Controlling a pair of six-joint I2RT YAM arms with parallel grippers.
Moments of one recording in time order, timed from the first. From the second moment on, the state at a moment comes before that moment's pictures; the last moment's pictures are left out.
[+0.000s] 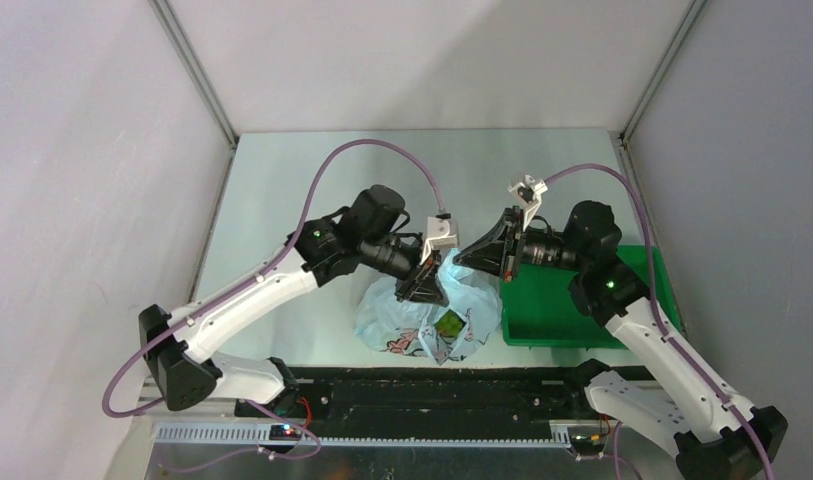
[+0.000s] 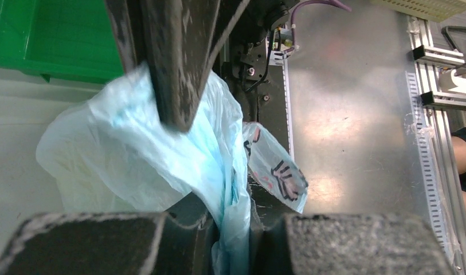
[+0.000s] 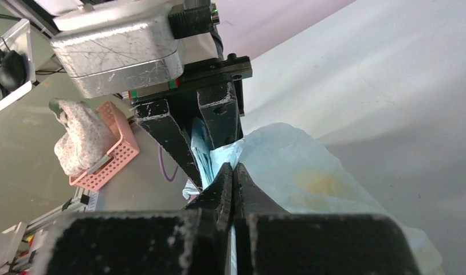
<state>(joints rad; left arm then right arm) -0.89 1.32 1.31 -0.65 0.78 0.14 0.52 0.89 0.88 0.00 -0.87 0.43</state>
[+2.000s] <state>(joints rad) -0.78 1.18 1.05 -0.53 0.75 -0.18 1.30 0.76 0.60 -0.05 0.17 0.14</state>
